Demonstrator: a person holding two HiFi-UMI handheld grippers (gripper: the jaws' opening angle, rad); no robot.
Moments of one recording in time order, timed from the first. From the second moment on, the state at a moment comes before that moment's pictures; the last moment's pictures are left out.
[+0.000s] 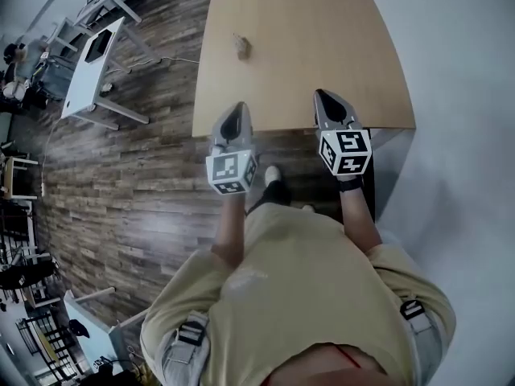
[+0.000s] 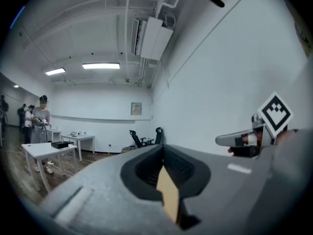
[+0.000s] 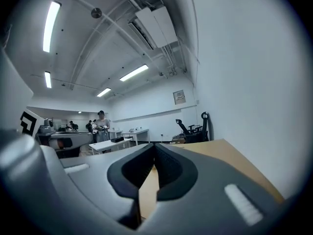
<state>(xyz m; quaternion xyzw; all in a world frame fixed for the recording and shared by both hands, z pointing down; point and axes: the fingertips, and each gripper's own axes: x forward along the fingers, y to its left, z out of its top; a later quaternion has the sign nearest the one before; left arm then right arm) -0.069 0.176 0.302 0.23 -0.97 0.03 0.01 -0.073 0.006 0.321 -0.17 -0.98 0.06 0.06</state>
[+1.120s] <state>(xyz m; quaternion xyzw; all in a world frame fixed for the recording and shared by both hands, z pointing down) -0.301 0.204 0.311 0.25 -0.97 -0.01 0.01 -0.264 0.051 0.300 -0.16 -0.99 0.00 0.05</state>
